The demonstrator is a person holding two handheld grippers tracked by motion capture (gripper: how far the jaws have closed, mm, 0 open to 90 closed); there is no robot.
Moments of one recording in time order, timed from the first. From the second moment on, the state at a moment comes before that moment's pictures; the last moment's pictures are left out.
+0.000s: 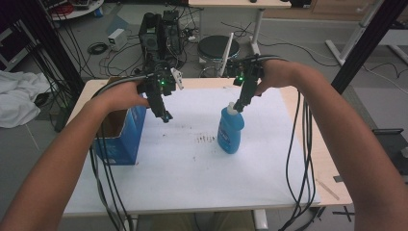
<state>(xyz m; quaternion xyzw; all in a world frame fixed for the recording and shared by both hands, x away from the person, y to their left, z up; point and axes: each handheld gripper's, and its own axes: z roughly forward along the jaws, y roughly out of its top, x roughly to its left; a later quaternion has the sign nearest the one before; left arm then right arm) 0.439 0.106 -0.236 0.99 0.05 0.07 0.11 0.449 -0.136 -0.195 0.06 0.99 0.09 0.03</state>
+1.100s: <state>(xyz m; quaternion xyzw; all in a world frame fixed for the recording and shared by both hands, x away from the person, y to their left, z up) 0.439 0.103 -0.241 0.99 0.05 0.07 0.10 0.442 -0.214 -0.234 0.16 0.98 0.08 0.04</state>
